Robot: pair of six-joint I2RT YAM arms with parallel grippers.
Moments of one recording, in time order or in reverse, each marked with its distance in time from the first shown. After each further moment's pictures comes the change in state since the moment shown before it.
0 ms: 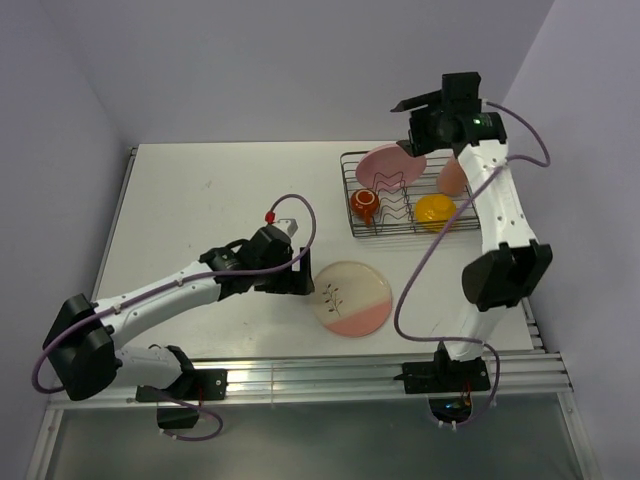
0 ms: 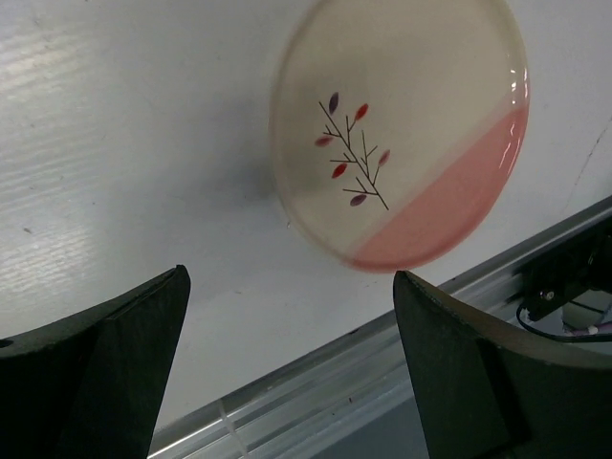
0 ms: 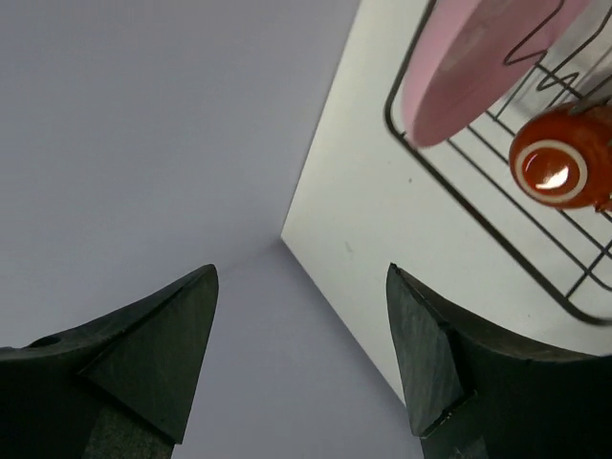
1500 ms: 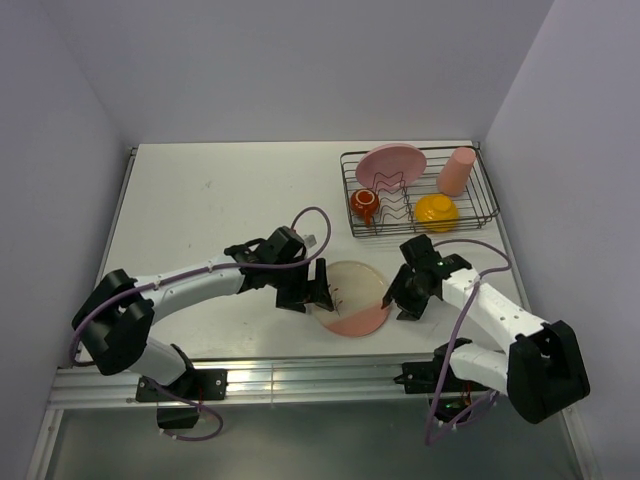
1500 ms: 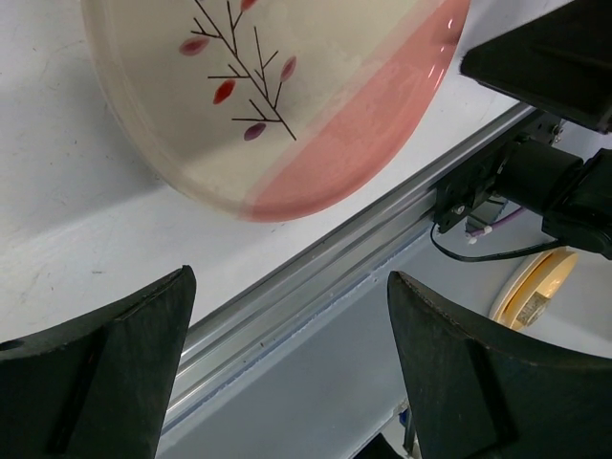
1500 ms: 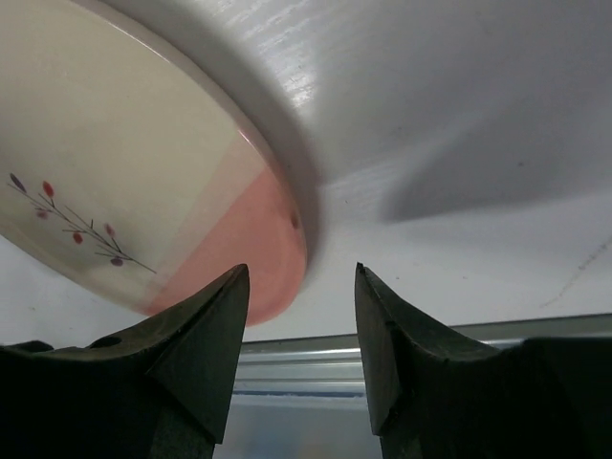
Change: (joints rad) left arm 0.014 0.209 -0.001 0.101 0.412 -0.126; right arm 0.270 -0.740 -1.427 0.070 0.009 -0.443
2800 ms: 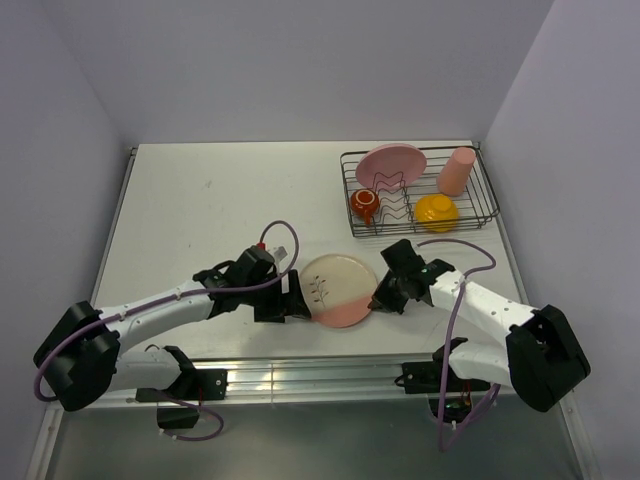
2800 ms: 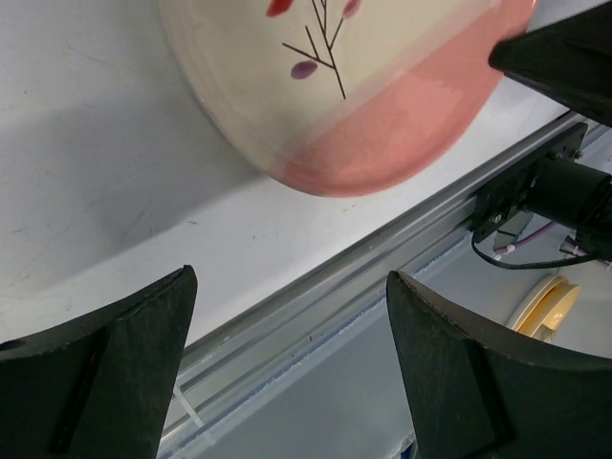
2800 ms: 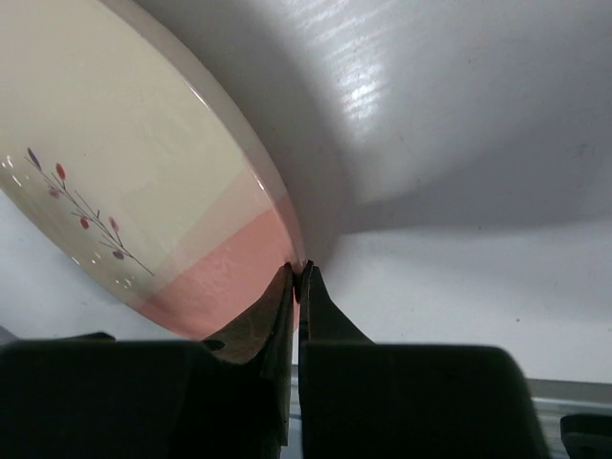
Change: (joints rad) left arm 0.056 -0.253 -0.289 0.096 -0.057 -0.047; right arm 0.169 0.070 -0.041 0.240 0.037 0.175
